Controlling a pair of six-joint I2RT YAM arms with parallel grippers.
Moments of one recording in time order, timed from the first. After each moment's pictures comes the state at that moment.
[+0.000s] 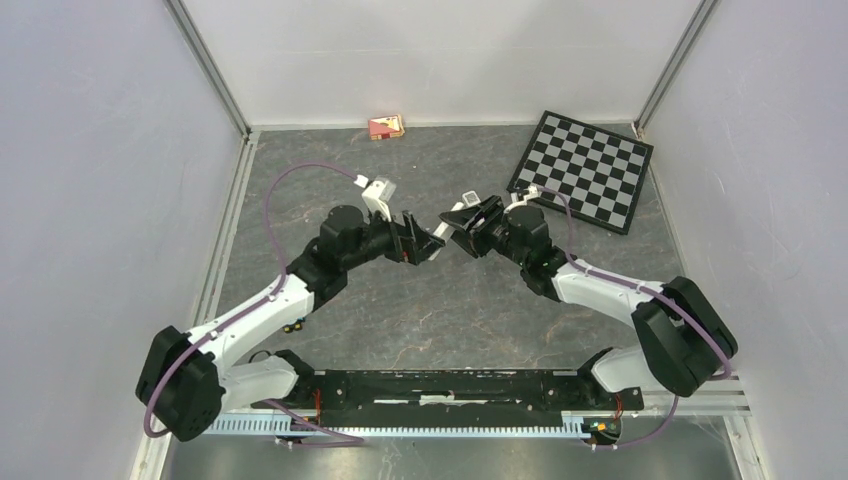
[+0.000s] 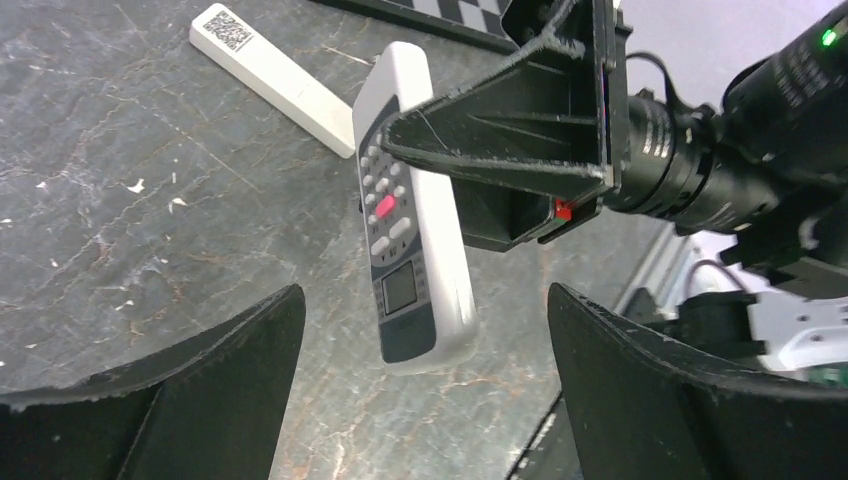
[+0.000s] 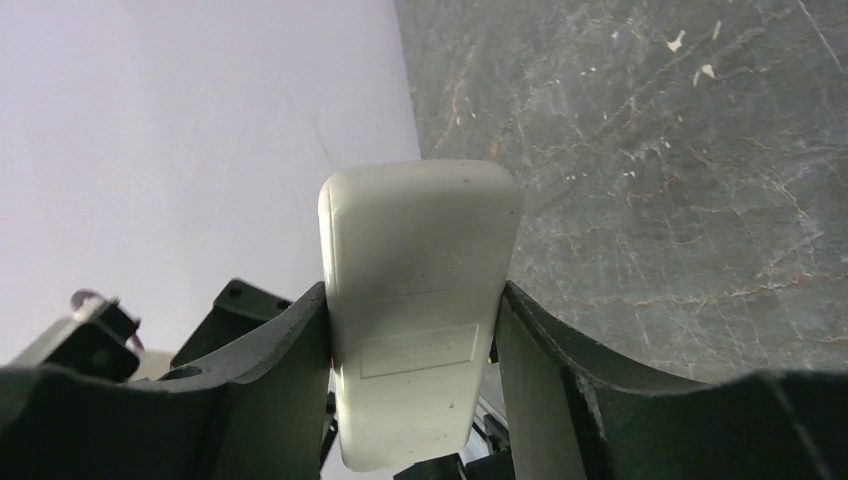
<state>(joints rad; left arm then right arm) -0.60 1.13 0.71 0.16 0.31 -0.56 0.61 1.38 0.64 0.48 -0.11 1.43</state>
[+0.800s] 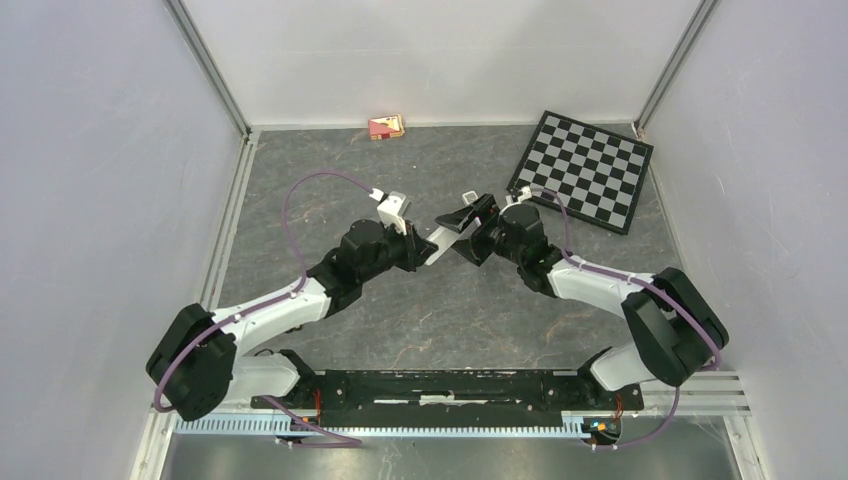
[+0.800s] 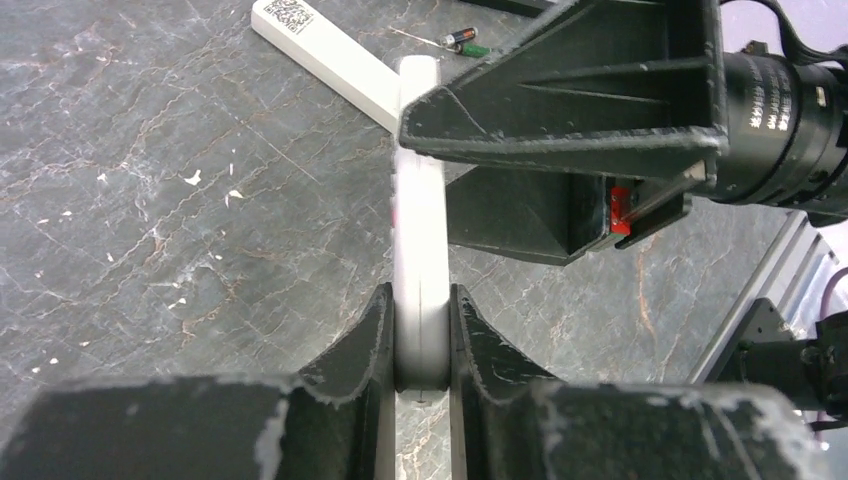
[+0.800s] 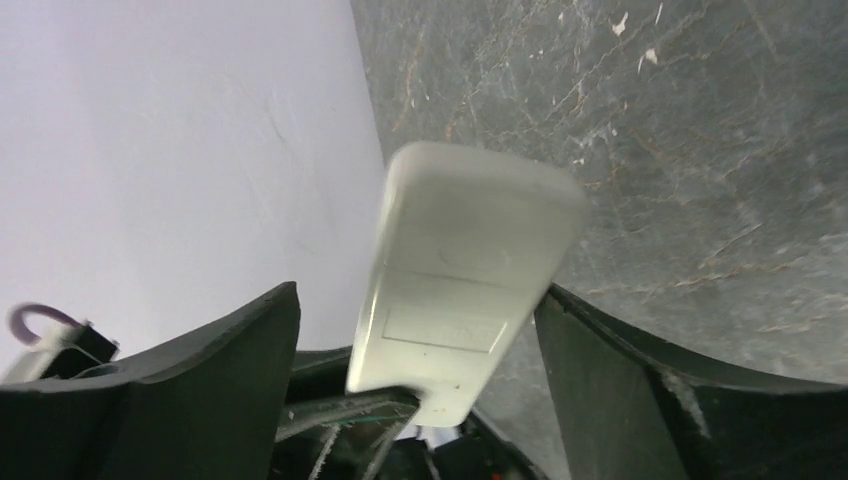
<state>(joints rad) -0.73 1.23 0.61 0.33 0.07 -0.43 0.60 1.46 0.66 0.44 -0.16 1.42</state>
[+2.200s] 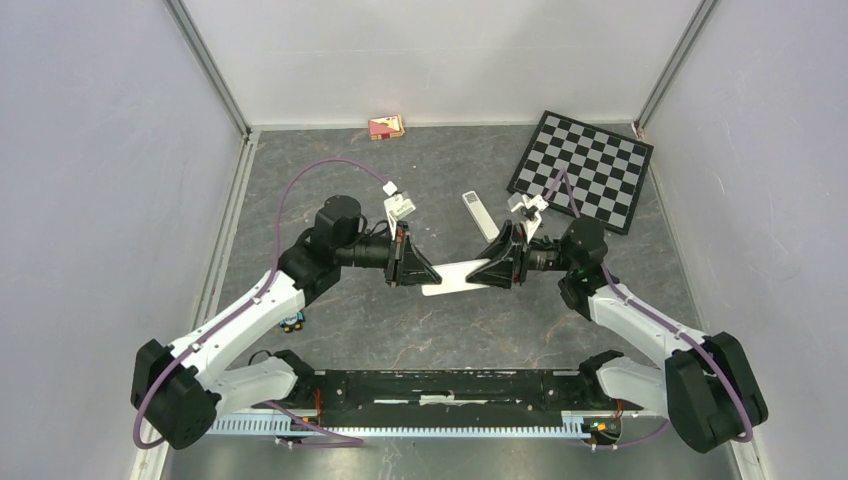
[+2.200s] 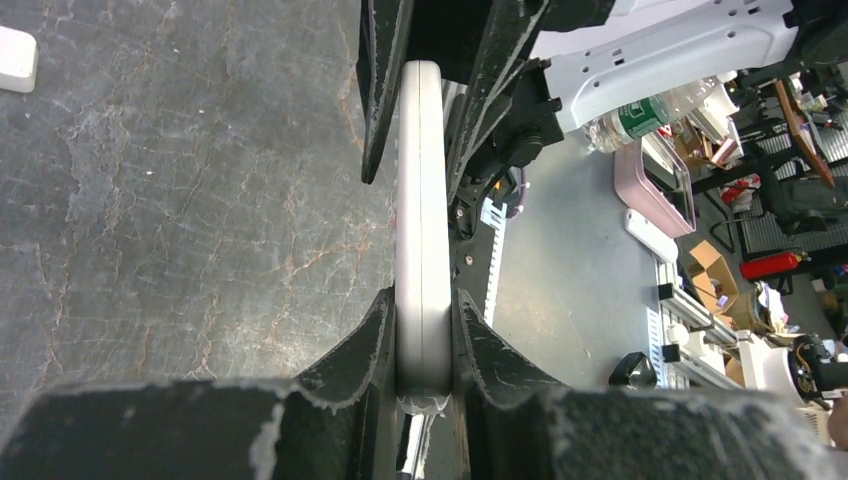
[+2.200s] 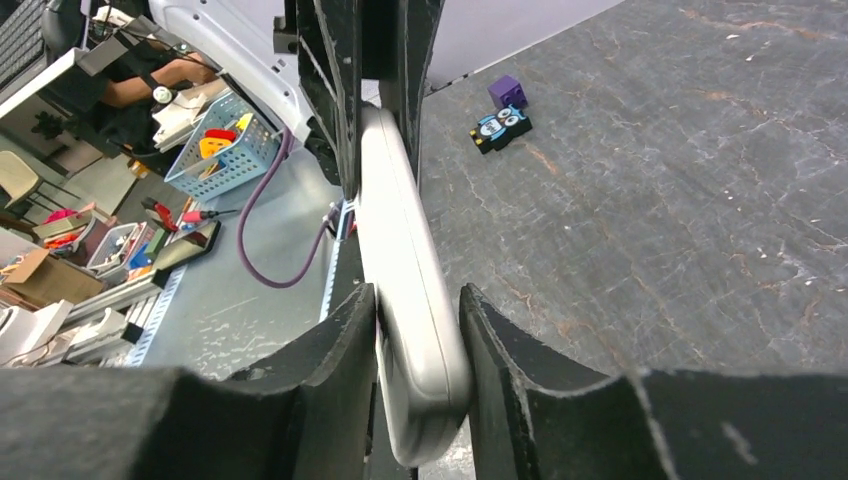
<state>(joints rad) -0.63 1.09 0.82 -0.10 0.85 -0.37 0.40 1.12 0.49 0.72 -1.16 0.53</state>
